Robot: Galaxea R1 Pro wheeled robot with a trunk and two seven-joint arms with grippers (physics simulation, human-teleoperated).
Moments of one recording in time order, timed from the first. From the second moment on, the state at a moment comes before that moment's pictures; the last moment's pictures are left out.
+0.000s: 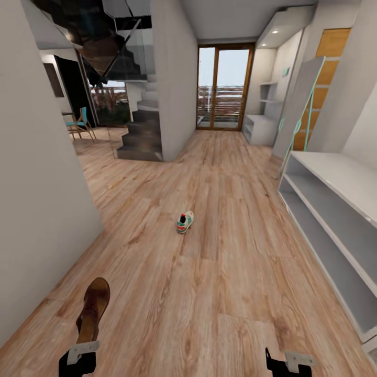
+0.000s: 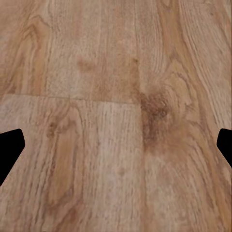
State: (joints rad) left arm -0.36 0.17 0.07 -0.19 0.15 -0.54 -0.13; right arm -0.20 -0.07 -0.07 -0.48 0.00 -0.40 -0.12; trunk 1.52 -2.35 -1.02
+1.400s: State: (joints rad) left arm -0.36 0.17 0.07 -0.19 0.15 -0.54 -0.14; right arm -0.20 -0.07 -0.07 -0.48 0.00 -0.40 -0.12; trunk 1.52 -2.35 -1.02
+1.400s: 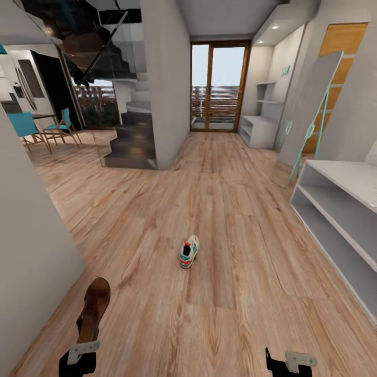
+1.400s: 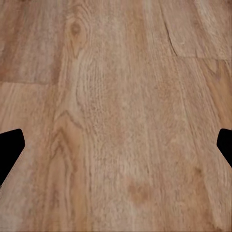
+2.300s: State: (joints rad) left arm -0.36 0.17 0.07 -0.19 0.14 -0.54 -0.14; right arm -0.20 -0.07 -0.07 -0.48 0.00 -0.40 -0.12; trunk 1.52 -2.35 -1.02
